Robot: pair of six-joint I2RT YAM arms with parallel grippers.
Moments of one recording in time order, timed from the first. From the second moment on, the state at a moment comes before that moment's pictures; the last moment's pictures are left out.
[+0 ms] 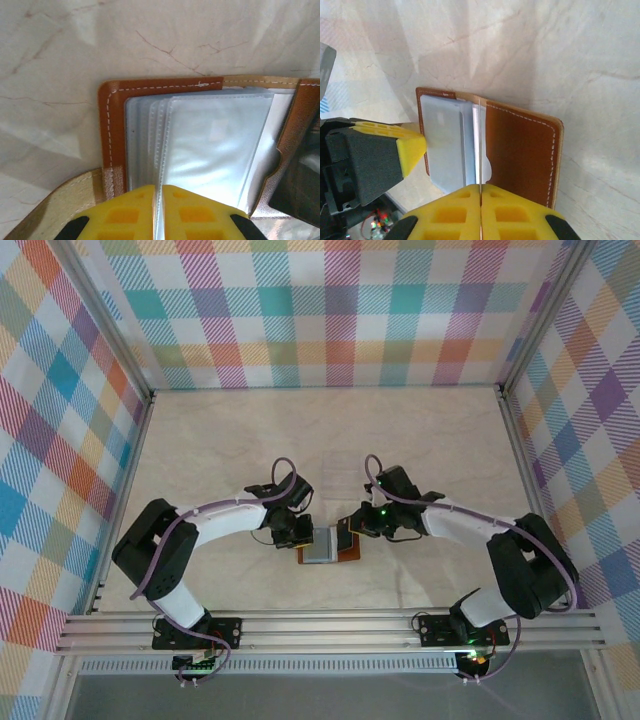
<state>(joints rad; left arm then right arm) -0.71 1.64 0.93 -0.57 0.24 -0.83 0.58 1.46 0.75 -0.30 -0.49 0.72</state>
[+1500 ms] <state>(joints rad) -0.56 1.46 0.87 -0.63 0.19 -0.81 0.55 2.01 1.80 -1.08 -0.23 -0.92</state>
